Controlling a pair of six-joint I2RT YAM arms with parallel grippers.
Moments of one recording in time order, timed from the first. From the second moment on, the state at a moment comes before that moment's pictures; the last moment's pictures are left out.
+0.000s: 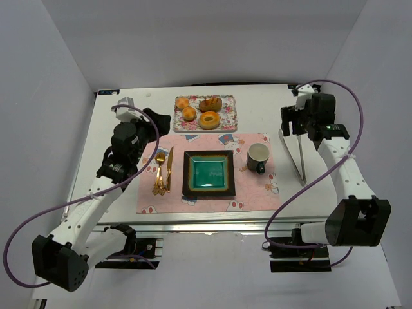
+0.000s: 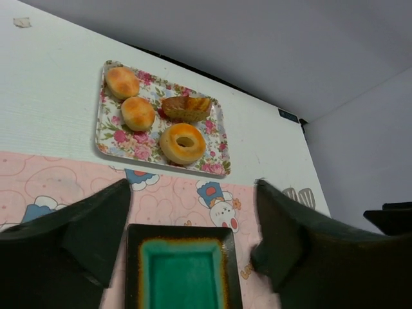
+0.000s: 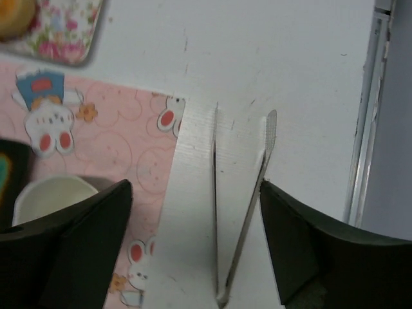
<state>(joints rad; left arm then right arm) -0.38 1.01 0.86 0.06 -0.17 -0.61 0.05 1.33 1.21 -0.46 -0.10 -0.17</state>
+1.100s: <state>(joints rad) -0.38 1.02 0.80 -0.05 -0.13 -0.64 -0.20 1.59 0.88 -0.29 -0.26 -0.47</state>
